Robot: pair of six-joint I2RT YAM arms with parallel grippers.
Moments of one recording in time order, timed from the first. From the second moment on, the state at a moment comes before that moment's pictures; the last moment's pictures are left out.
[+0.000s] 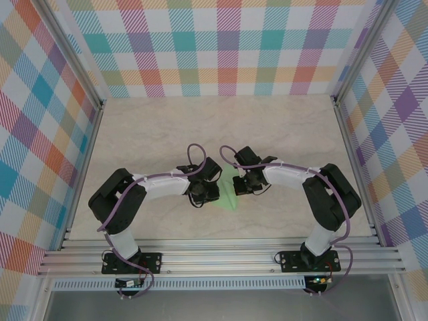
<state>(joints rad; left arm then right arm) -0.80 1.75 0.99 -0.45 0.11 -0.96 0.65 1.71 0.97 -0.52 -0.16 0.39</state>
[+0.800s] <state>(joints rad) -0.80 1.75 0.99 -0.45 0.11 -0.96 0.65 1.72 0.99 -0.52 -0.14 0.39</state>
